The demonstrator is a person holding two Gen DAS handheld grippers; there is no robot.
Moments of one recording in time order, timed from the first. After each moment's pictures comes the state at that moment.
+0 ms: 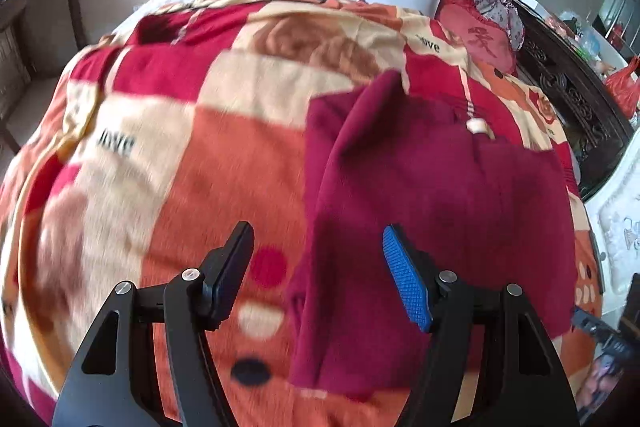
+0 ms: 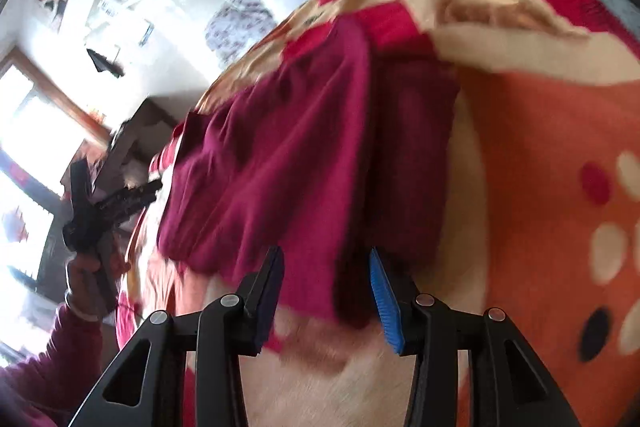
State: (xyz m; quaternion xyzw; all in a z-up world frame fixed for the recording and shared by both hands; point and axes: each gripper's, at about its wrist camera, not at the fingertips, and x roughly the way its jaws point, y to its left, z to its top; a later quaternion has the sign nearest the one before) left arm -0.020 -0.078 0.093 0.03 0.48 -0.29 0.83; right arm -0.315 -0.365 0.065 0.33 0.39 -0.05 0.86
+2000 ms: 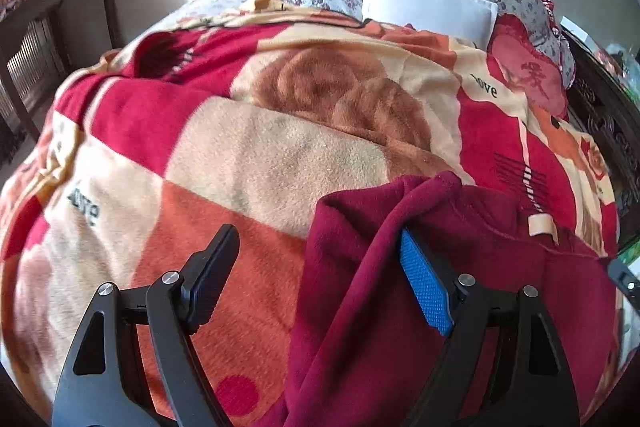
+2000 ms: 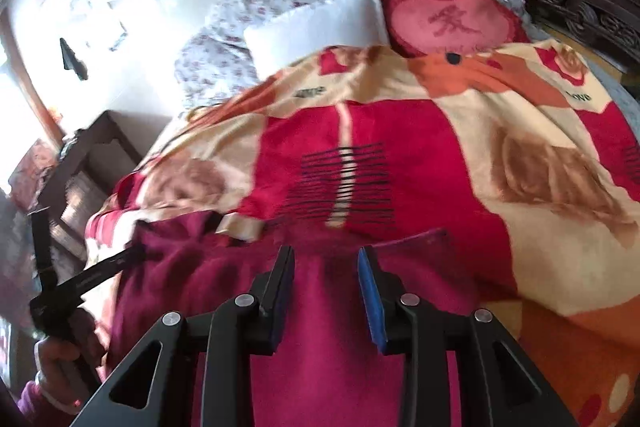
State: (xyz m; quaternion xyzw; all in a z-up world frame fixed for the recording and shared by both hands) left arm 0.051 -0.144 0.077 0.02 0.45 -0.20 0.87; right arm -0.146 -0.409 0.115 0.23 0.35 -0.14 0.90
